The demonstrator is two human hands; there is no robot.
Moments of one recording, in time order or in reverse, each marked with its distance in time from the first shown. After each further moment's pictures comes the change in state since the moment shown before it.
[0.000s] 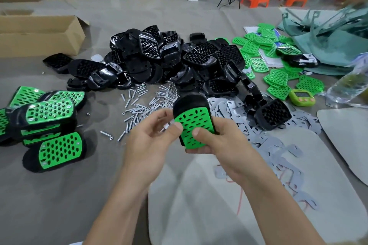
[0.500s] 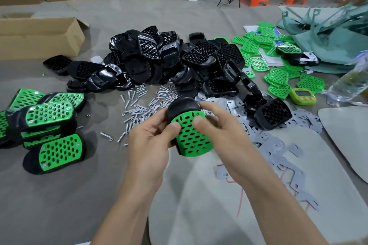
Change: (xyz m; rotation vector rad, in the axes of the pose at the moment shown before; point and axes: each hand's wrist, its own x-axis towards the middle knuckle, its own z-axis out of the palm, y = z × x) left_hand 0.000 0.004 0.017 -0.141 0.047 -0.023; right_hand 0.002 -0.006 0.003 -0.163 0.106 -0.111
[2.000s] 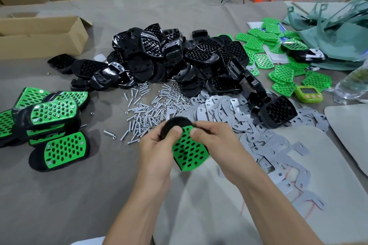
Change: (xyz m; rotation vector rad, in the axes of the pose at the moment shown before) left_hand -0.003 -0.026 0.001 0.007 0.201 -0.205; right_hand 0.003 0.023 0.010 -0.046 -0.092 0.088
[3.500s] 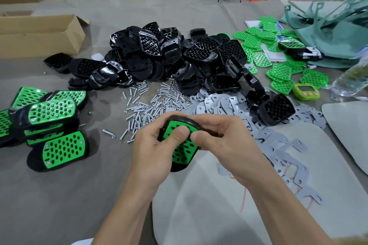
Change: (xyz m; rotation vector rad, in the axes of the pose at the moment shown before) left_hand 0.000 0.014 -0.020 0.202 -0.247 0.285; right_hand -0.017 -0.017 -0.011 0.139 -0.056 -0.174
